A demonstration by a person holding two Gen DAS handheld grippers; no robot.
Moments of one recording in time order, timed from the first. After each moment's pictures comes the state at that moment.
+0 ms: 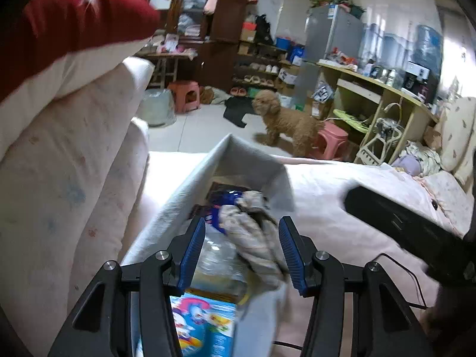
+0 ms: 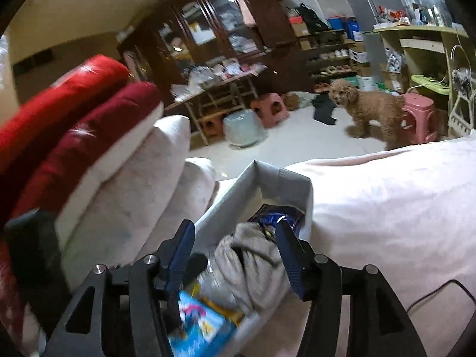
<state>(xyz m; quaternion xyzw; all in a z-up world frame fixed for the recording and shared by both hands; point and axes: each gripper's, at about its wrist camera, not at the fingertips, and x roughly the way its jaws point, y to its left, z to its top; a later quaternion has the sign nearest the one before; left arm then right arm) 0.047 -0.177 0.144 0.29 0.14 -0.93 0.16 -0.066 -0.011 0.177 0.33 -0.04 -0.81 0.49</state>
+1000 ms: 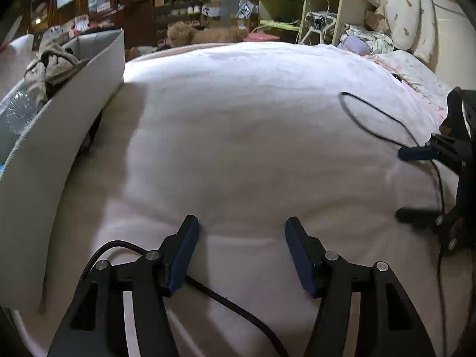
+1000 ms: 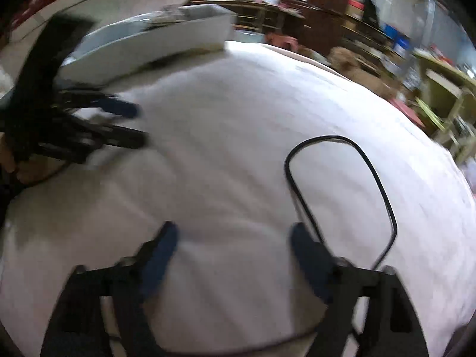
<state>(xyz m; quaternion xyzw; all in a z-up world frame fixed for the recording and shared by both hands) 0.014 0.014 0.003 0.43 0.03 -0.90 0.03 -0.078 0.231 0.011 0.37 0.27 -0.76 0.47</state>
